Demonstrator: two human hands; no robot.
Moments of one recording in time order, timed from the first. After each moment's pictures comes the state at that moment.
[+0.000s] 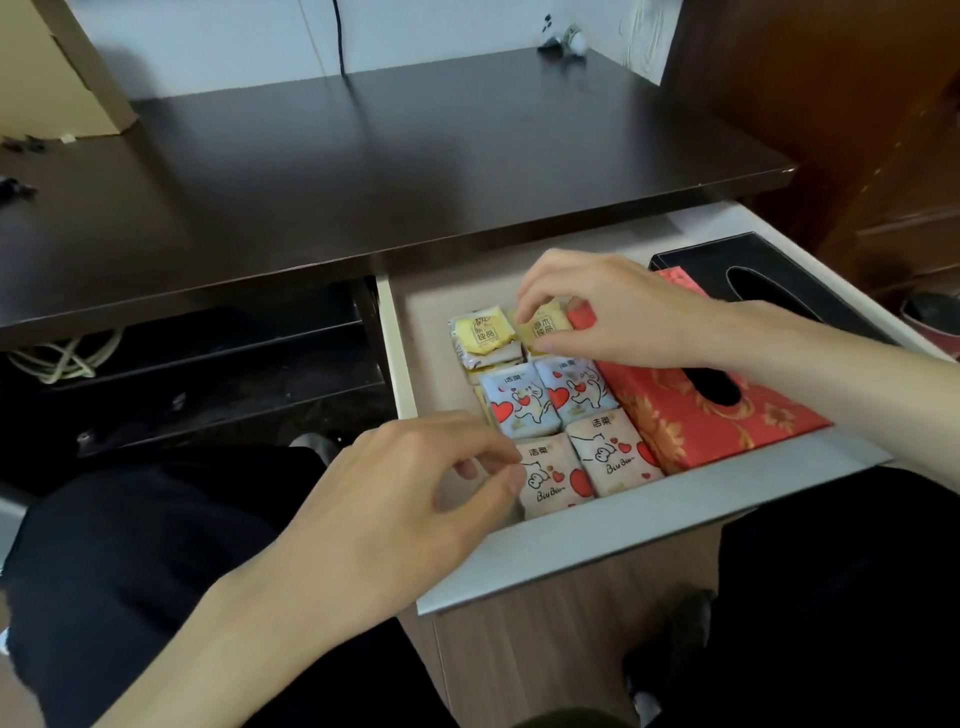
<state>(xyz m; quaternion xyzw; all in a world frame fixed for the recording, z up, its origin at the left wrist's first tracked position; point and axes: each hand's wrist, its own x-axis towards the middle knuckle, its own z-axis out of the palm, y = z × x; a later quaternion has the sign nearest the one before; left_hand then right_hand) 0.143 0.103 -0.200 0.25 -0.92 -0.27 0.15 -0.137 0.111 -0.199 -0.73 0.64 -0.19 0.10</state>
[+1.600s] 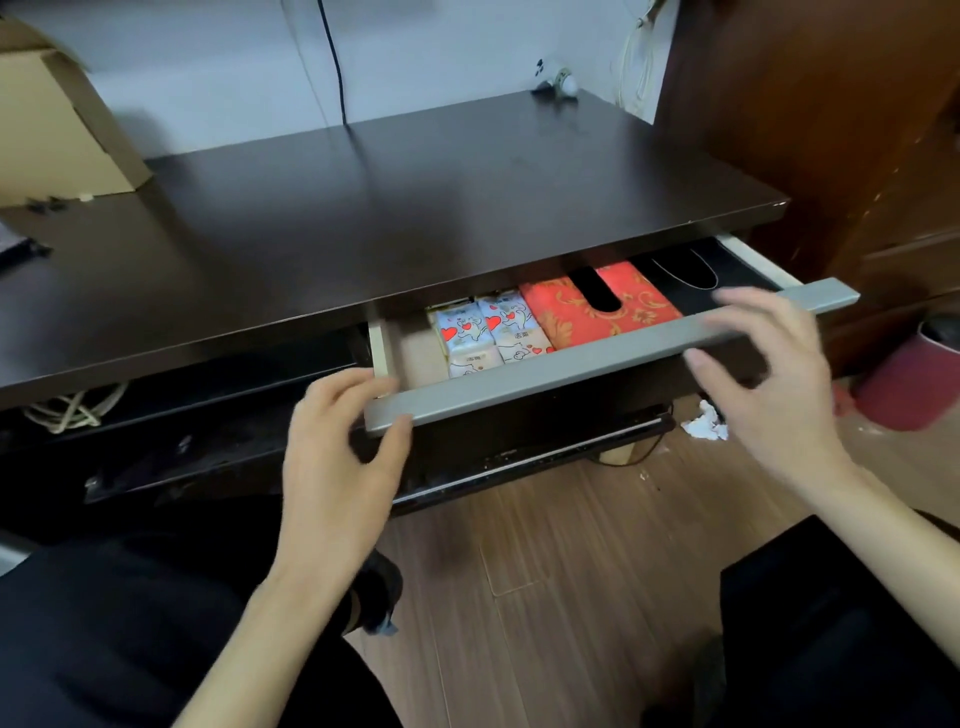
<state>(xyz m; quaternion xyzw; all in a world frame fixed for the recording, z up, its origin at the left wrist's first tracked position) 0.122 0.038 -0.258 0.40 -0.80 -0.21 0.40 -0.221 0.190 -0.287 -0.50 0.72 -0.46 -0.15</state>
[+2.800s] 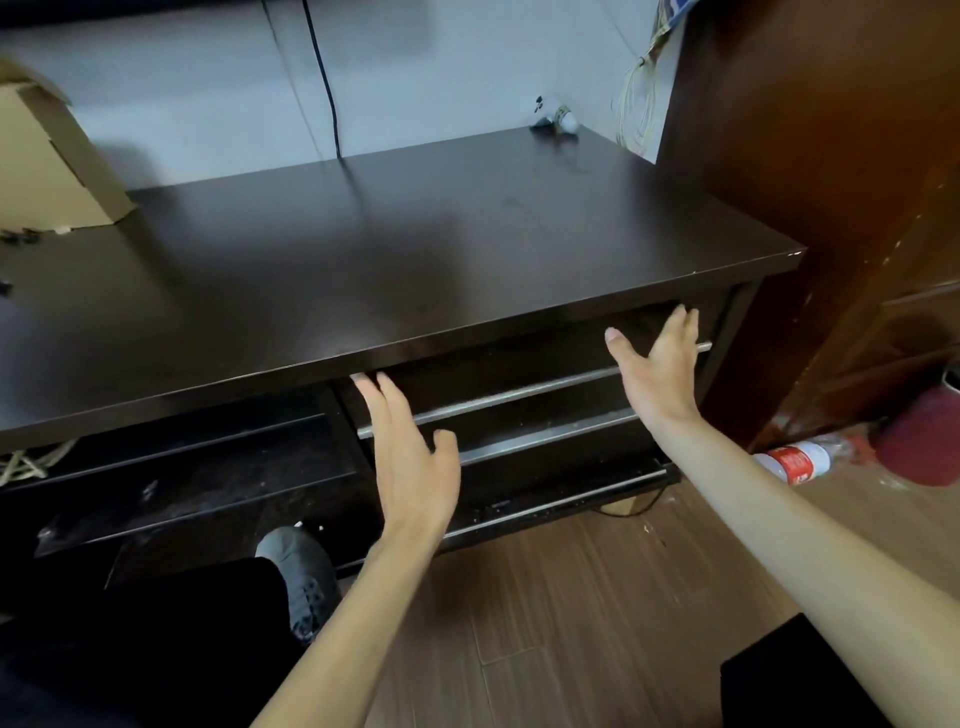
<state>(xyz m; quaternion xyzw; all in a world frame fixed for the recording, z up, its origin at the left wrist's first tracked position) -0.001 -0.011 -0.317 0.49 -0.72 -0.31 0.39 -0.255 0.041 -0.313 -0.28 0.81 -0.52 0.08</state>
